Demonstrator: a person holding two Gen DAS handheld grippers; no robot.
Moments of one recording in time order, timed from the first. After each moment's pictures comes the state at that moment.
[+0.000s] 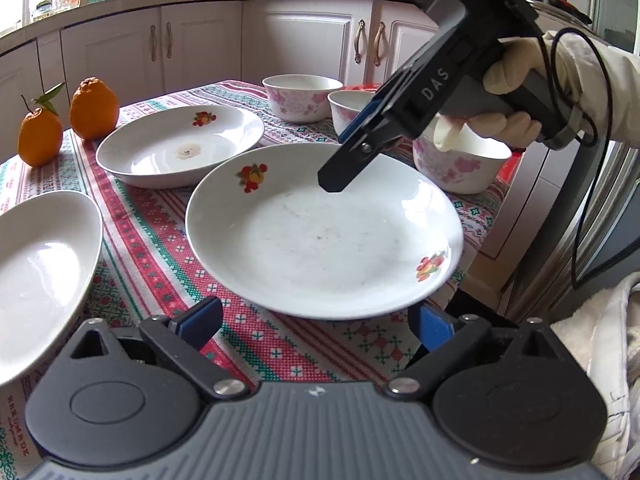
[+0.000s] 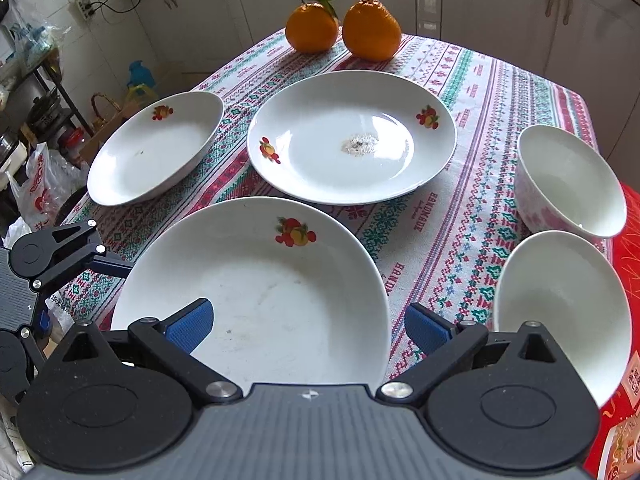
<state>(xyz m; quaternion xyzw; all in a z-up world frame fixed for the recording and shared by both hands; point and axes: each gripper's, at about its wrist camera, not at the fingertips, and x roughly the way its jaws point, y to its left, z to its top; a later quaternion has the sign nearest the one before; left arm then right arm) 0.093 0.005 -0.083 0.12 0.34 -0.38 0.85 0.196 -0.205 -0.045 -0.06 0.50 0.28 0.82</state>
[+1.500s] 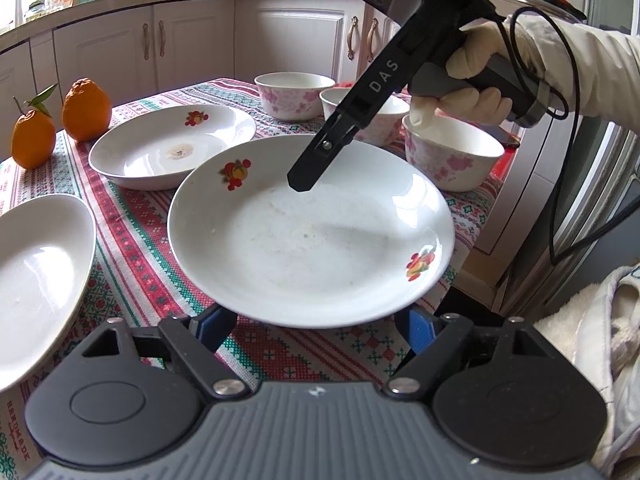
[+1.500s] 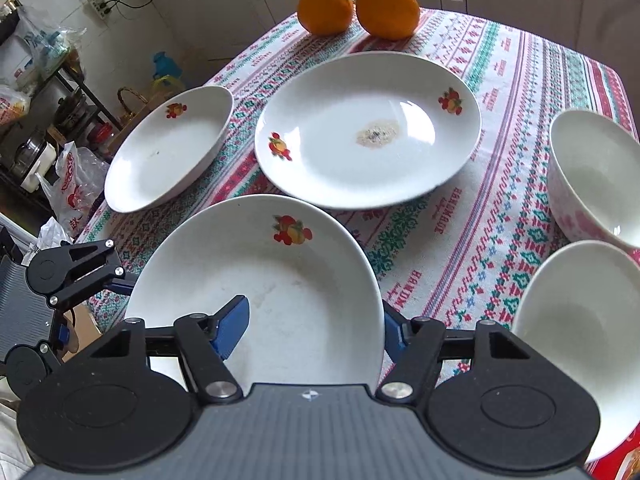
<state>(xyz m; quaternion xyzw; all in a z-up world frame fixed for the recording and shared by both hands) 0.092 0.004 -0.079 0.12 0.34 -0.39 0.85 0.224 -0.210 -0.048 -0.02 0.53 0.32 0.78</state>
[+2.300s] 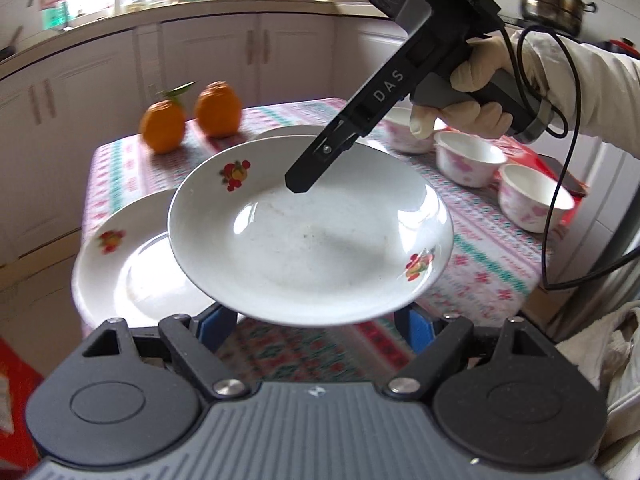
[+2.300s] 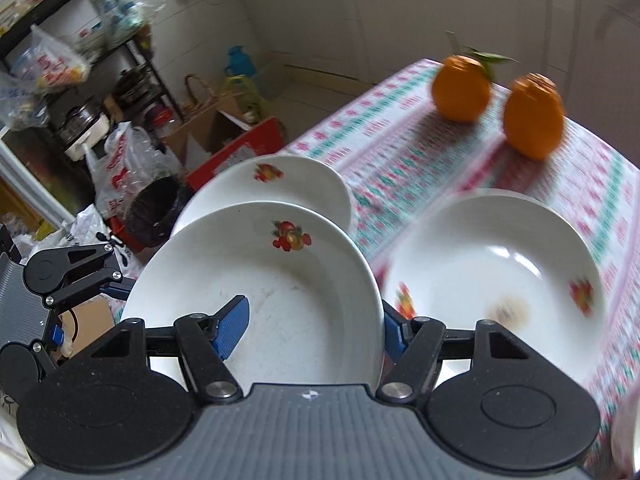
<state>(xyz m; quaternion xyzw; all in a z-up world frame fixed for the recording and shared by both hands) 0.099 0.094 -0.042 0.08 0.34 -0.26 0.90 0.276 -0.081 -0.009 -0.08 0.48 0.43 0.76</state>
